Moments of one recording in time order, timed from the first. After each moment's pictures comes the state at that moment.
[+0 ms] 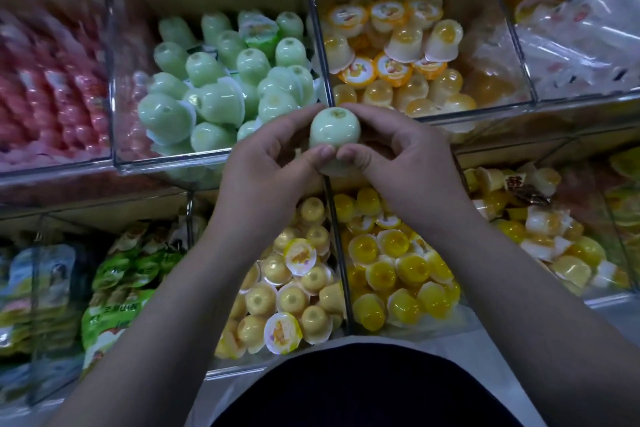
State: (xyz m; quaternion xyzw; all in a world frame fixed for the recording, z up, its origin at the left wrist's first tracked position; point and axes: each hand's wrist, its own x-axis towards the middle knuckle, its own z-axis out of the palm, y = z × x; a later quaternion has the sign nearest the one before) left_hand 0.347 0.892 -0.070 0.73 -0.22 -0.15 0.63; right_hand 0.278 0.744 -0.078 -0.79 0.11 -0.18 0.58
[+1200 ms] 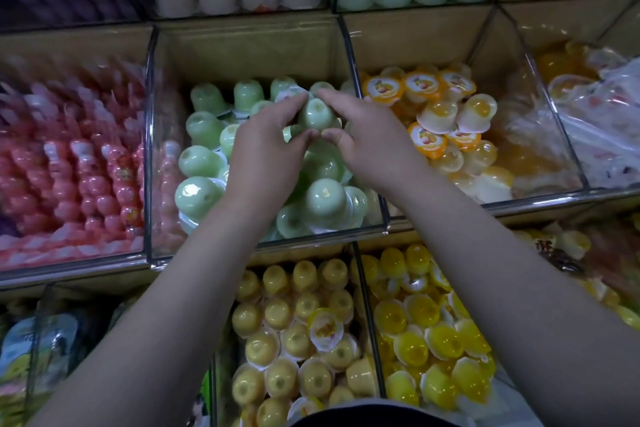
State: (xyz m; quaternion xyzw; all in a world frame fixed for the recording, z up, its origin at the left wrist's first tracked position) left_hand 0.489 0.870 -0.067 0.86 -0.26 0.02 0.45; right_hand 0.435 0.737 -0.058 -0.95 0.08 -0.11 0.30
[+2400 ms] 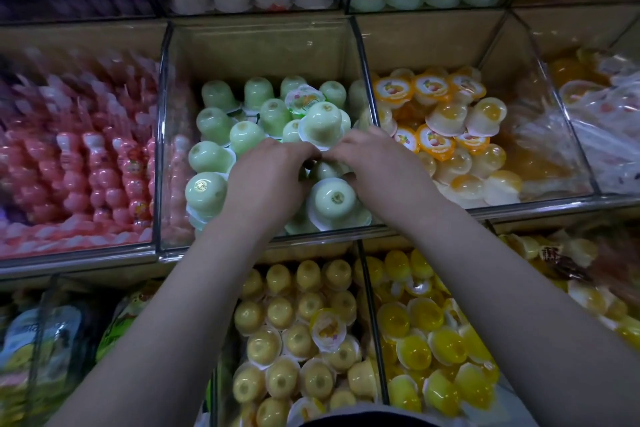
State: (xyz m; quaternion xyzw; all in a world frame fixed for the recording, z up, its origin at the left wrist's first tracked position) left_hand 0.481 0.891 -0.080 0.93 -0.32 -0.01 0.19; right_hand 0.413 0.743 -0.075 -0.99 0.00 -0.07 0.09
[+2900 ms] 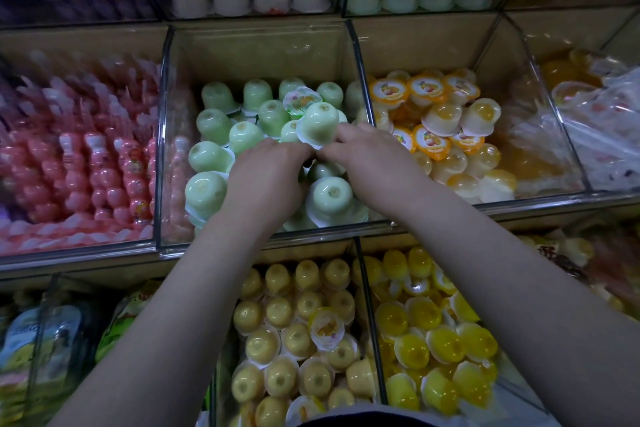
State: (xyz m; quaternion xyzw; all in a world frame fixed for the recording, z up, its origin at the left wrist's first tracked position) left_hand 0.480 0.889 -0.080 0.93 -0.33 0.02 0.16; right_hand 0.423 0.743 -0.071 -1.00 -0.02 -0.03 0.04
